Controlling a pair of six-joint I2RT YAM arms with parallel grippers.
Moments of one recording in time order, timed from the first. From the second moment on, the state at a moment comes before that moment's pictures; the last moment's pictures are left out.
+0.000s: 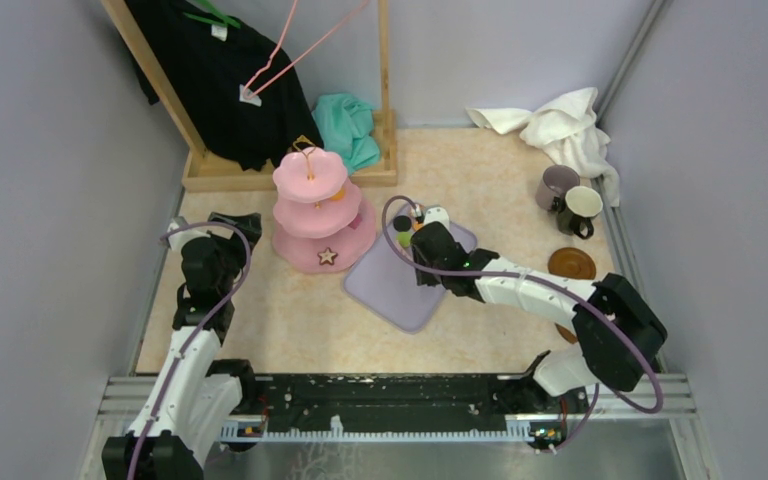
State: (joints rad) left arm 0.00 0.74 0.40 0.10 -0.15 -0.94; right arm 0.81 1.40 0.80 -0.25 0.30 0.44
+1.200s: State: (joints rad) left arm 0.01 0.73 0.40 0.10 -0.16 -0.95; right arm 0.79 1.47 0.88 -0.26 0.28 0.38
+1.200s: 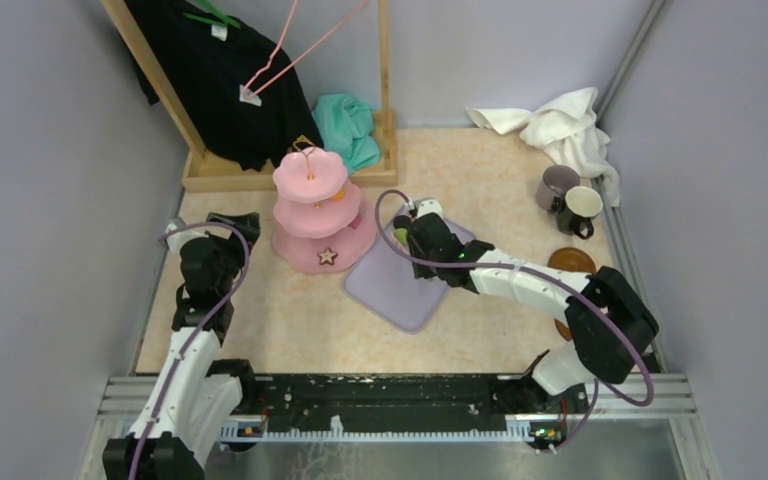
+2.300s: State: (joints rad) left arm 0.01 0.70 0.40 0.07 -0.17 -0.95; right arm 1.13 1.51 1.28 -0.41 0.40 0.34
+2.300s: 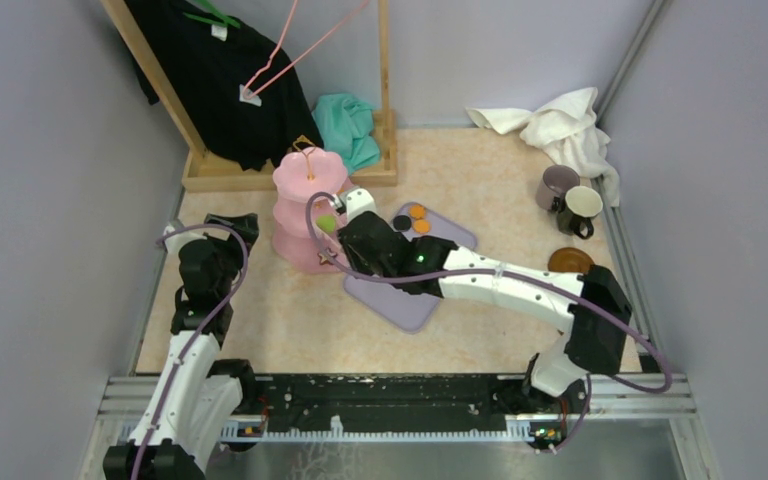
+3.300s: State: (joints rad) left arm 0.01 0.70 0.40 0.07 -0.17 -0.95; right arm 1.08 1.99 1.79 -0.47 0.33 0.32
